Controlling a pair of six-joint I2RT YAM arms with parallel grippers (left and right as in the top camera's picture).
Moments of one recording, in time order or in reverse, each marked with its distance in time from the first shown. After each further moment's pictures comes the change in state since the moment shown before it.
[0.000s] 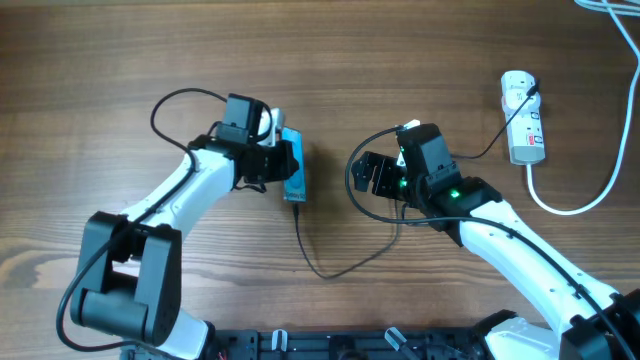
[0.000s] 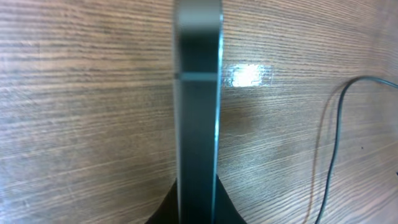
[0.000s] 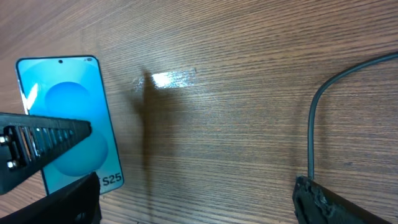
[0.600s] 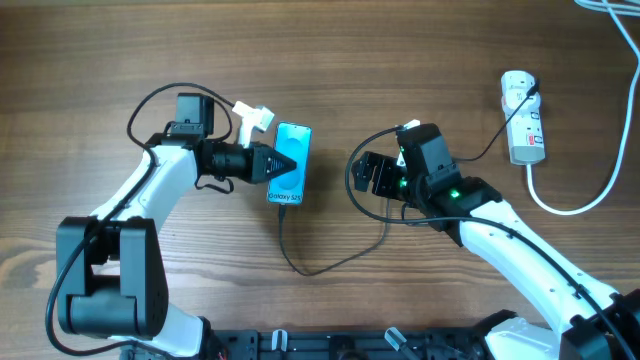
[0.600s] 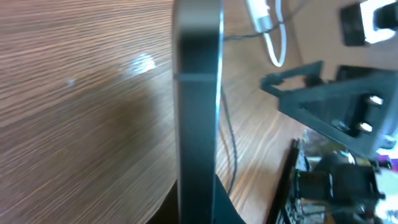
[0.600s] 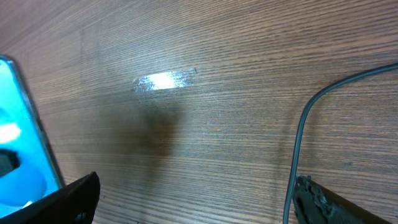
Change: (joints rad) left arm 0.221 0.000 0.001 -0.109 0.586 0.545; right arm 0.000 0.000 0.000 0.000 0.000 0.000
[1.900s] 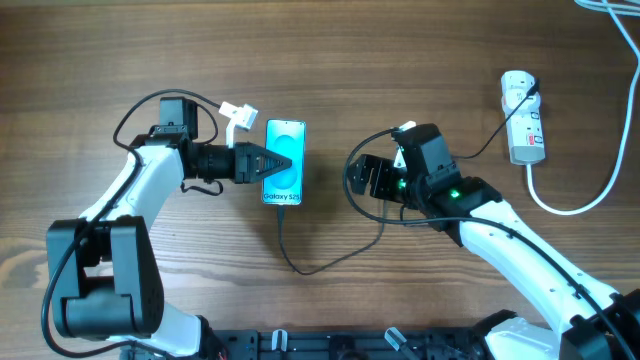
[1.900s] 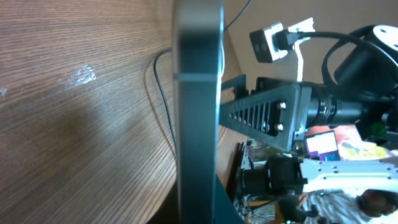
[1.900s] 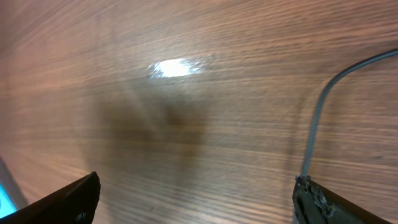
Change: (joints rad) left arm 0.078 0.000 0.001 -0.095 0.258 0.089; right arm 0.000 0.000 0.000 0.000 -0.061 0.000
